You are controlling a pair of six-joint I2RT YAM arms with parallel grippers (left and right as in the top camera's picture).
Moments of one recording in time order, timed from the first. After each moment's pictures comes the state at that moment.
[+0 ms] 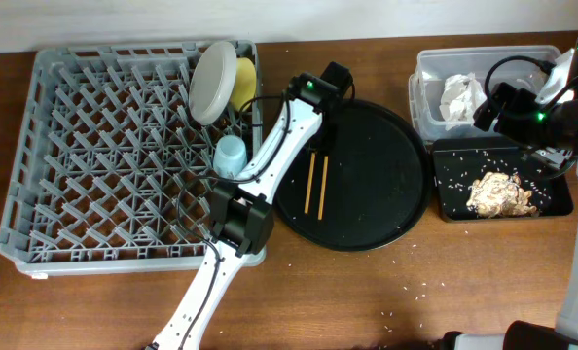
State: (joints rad) left arm -0.58 2.86 2.89 -1.49 -0.06 -0.30; right arm -0.26 1.54 1.83 -1.36 -0.15 0.29
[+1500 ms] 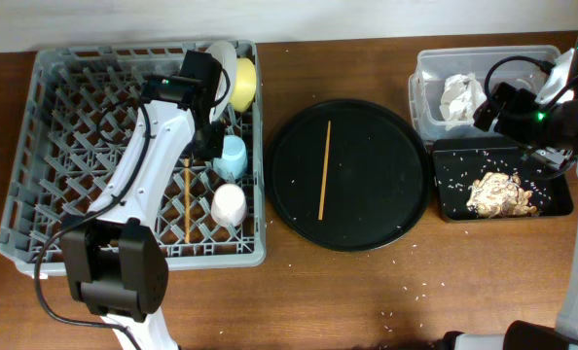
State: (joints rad) left arm -0.22 1.96 1.76 -1.22 -0.20 -0.11; right arm -0.26 1.54 1.83 -1.36 -0.15 0.29
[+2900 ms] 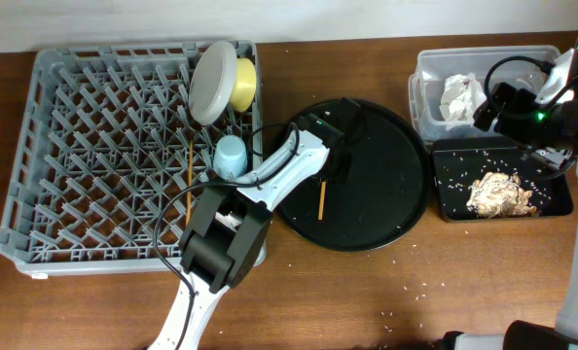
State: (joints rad) left arm -0.68 2.36 1.92 -0.88 -0.02 -0.36; right arm -0.26 1.54 1.83 -1.36 -0.15 0.29
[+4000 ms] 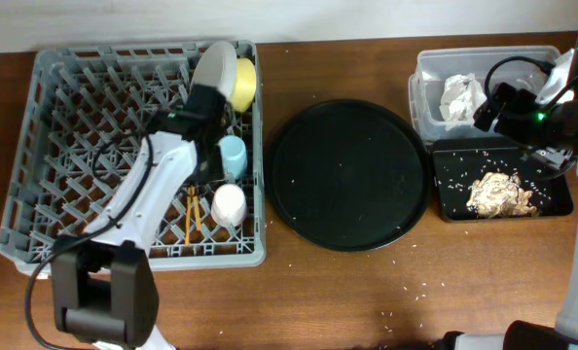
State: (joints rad) left arm -0.24 1.82 1.45 -1.08 -0.27 -0.36; right arm -0.26 1.54 1.83 -1.36 -0.15 0.29
